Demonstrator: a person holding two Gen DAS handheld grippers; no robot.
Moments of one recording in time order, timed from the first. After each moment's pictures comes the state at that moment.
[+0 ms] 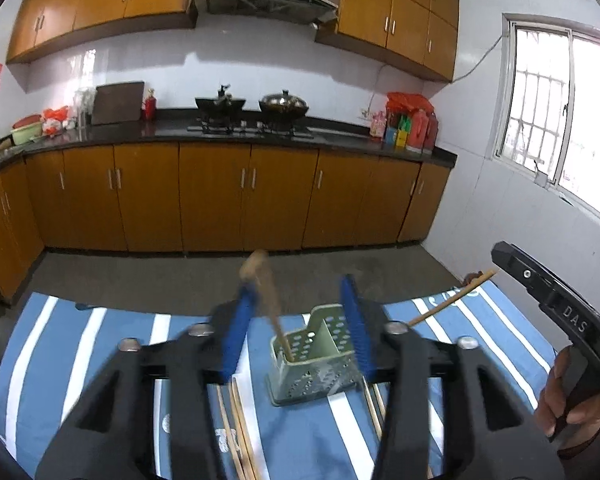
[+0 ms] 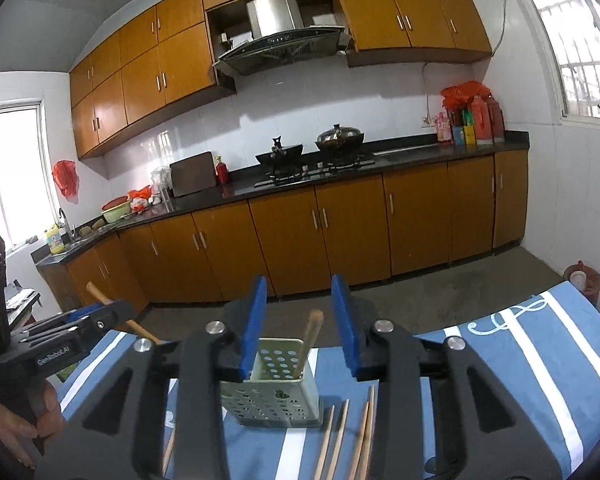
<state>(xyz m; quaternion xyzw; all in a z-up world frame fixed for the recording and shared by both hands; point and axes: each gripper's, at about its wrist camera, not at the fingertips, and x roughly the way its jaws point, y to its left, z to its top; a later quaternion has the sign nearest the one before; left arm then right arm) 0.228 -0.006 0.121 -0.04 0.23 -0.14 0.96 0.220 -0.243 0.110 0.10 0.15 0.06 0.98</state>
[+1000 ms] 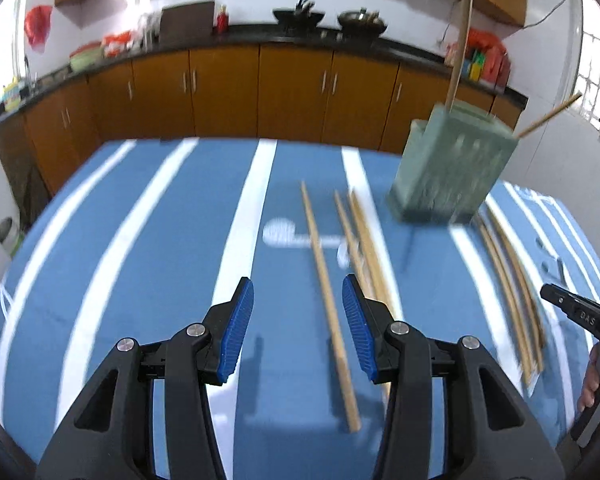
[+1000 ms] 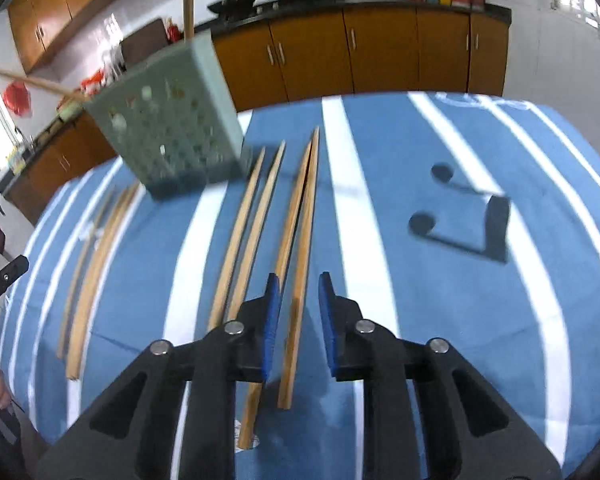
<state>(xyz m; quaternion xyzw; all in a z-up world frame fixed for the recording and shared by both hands) 0.155 0.068 -0.035 -0.04 0.38 -0.02 0.93 0.183 -0.246 -0.102 0.10 0.42 0.02 0.90</state>
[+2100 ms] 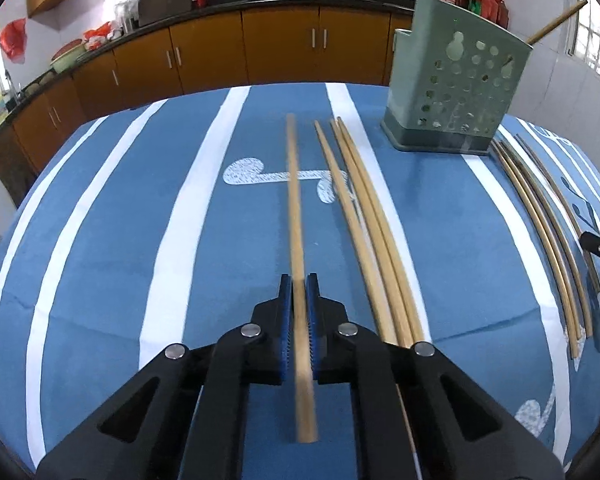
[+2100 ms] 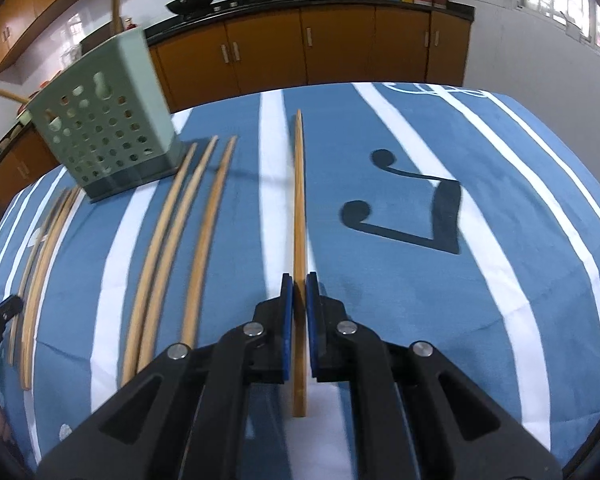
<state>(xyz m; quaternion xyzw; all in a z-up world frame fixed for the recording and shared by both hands) 0.172 0.033 -0.087 0.02 0.43 -0.02 0.90 0.188 -0.273 -0.118 0.08 0.42 -0.05 0.90</state>
